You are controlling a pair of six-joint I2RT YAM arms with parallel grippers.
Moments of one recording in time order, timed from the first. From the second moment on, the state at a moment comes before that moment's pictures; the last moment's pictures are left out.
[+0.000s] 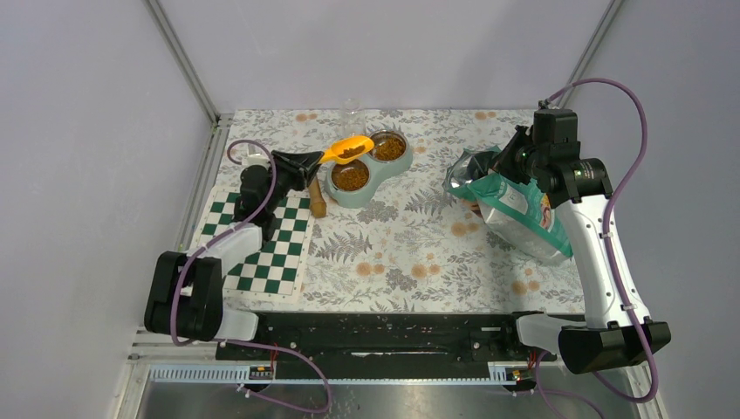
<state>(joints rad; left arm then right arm) -0.16 1.39 0.65 0.71 0.31 -1.43 0.14 1.23 1.48 -0.92 -0.05 0.60</state>
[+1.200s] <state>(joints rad) -0.40 1.31 0.90 0.03 -0.38 -0.75 0.12 1.19 1.45 -0.90 -0.06 0.60</state>
